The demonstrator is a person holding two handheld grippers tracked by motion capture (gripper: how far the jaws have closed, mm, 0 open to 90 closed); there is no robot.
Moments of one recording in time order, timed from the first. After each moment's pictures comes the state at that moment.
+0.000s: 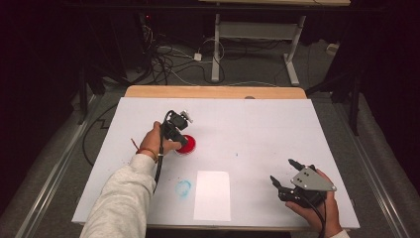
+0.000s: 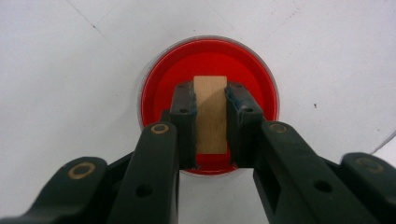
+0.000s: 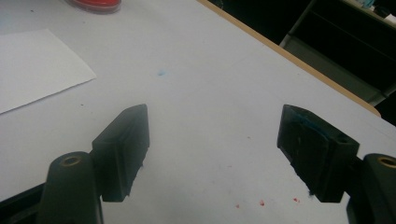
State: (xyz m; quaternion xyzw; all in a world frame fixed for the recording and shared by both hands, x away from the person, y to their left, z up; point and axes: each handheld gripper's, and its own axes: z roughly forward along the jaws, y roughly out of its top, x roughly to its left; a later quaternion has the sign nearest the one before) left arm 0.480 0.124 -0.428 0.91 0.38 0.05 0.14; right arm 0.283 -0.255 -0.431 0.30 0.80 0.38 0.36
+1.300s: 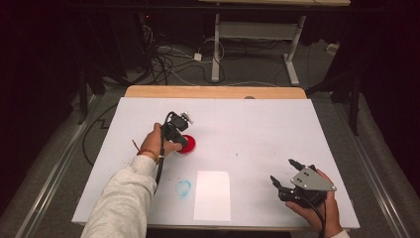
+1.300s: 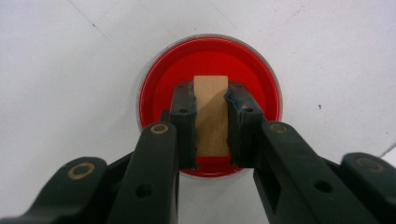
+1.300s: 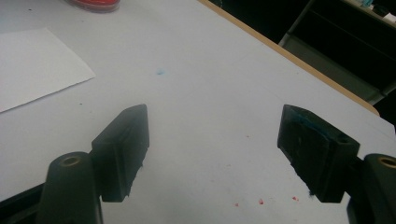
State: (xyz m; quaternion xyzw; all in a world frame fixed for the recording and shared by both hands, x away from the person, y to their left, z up) left arm 0.478 0.121 -0.430 0.91 0.38 0.06 0.13; right arm 0.283 -0.255 -0.431 0.31 0.80 0.38 0.36
